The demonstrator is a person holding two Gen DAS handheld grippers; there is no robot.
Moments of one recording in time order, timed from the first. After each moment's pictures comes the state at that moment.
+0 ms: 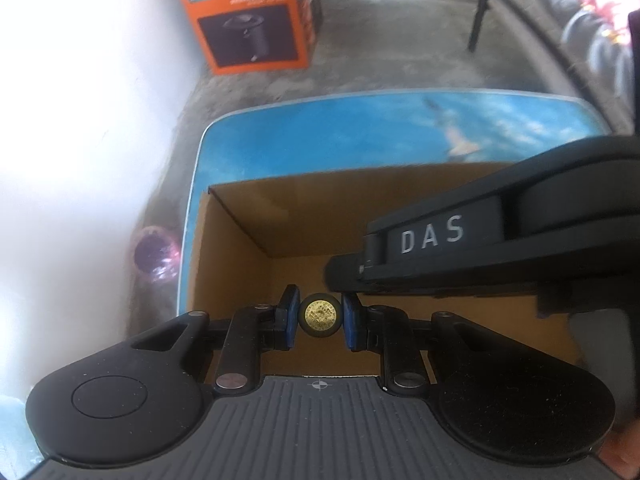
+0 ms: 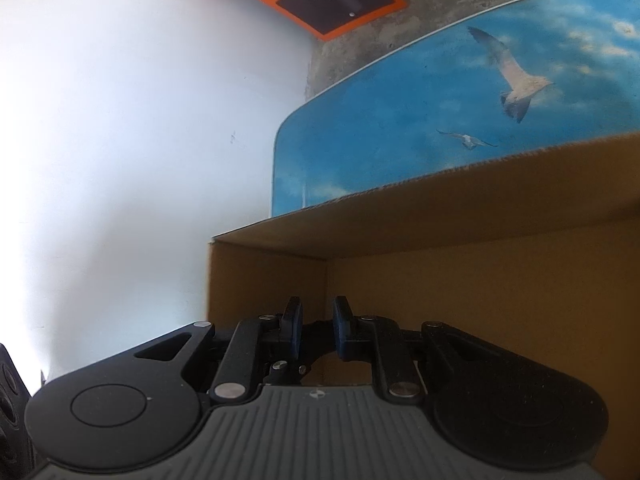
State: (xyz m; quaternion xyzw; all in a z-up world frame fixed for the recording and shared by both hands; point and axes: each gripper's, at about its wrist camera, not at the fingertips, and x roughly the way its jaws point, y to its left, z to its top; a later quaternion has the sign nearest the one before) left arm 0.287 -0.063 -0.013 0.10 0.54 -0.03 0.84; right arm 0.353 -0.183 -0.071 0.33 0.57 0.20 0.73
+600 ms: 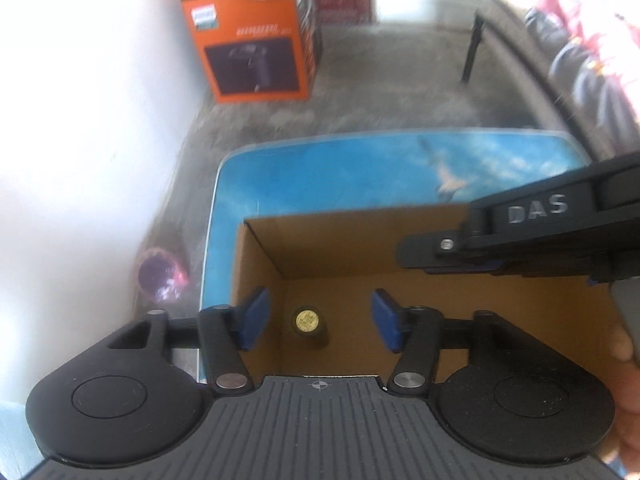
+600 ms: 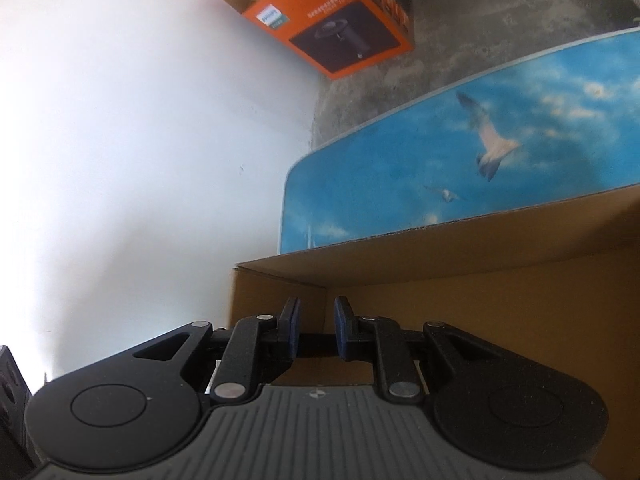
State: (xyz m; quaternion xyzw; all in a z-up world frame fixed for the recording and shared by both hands) left arm 0.262 -0.053 0.046 0.08 0.49 -0.05 0.87; right arm 0.322 -0.225 -0.012 0.33 0.51 0.20 0.77
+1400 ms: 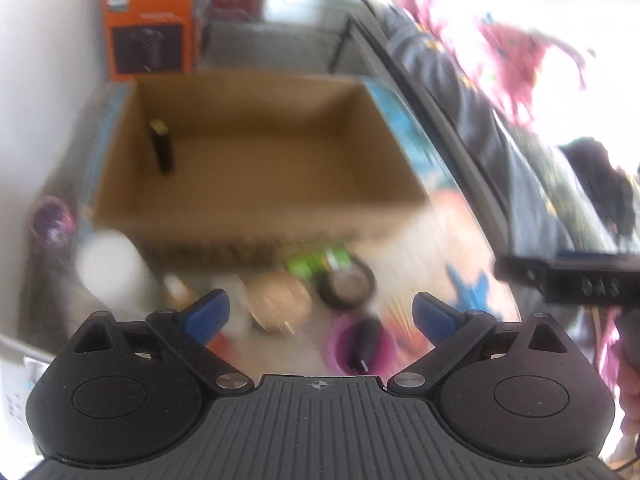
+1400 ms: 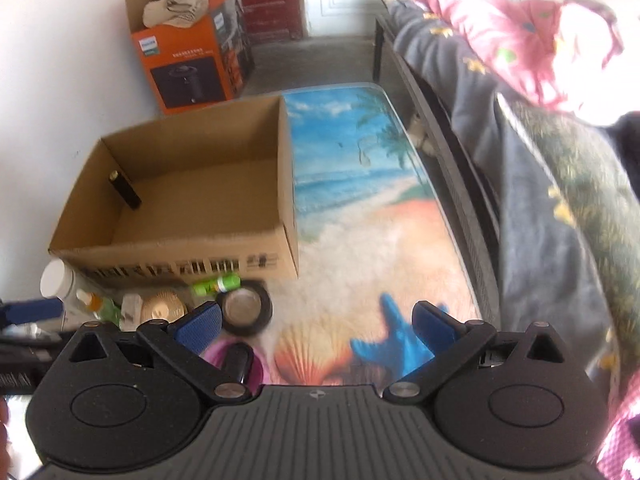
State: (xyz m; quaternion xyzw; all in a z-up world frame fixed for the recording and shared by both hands) left arm 0.056 -0.078 0.042 -0.01 0.50 -0.23 0.84; right arm 0.008 -0.284 0.051 0.10 0.49 -0.08 0.86
